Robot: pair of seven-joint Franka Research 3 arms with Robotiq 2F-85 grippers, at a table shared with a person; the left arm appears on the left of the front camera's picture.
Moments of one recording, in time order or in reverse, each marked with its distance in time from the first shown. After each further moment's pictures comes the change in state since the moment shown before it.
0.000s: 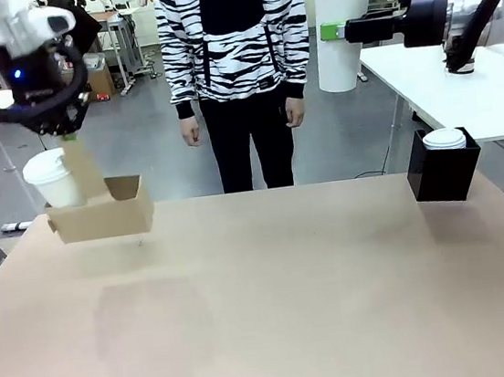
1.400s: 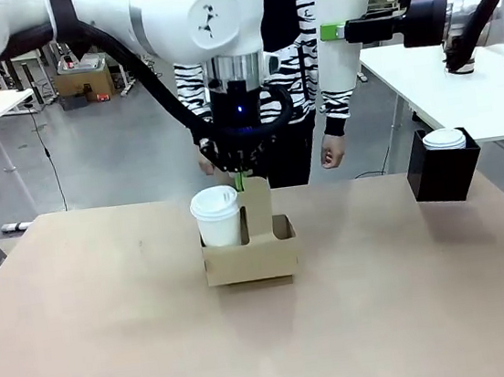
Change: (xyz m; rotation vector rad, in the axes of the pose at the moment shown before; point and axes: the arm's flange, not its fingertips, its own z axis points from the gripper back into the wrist) left arm -0.070 -0.281 -0.082 0.056 0.135 0.040; right arm 0.000 0.000 0.000 -0.001 0.000 0.001
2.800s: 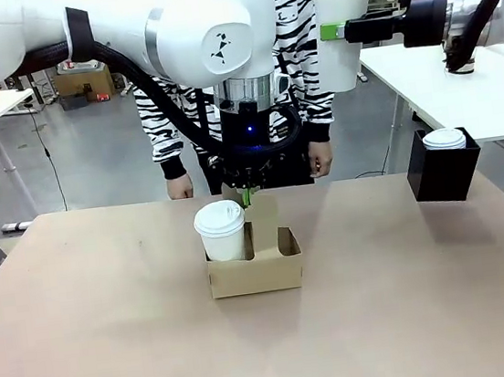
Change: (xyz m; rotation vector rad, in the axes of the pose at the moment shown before) left arm -0.011 -0.010 -0.022 0.010 0.007 -0.004; right arm 0.000 0.000 0.000 0.000 0.000 0.000
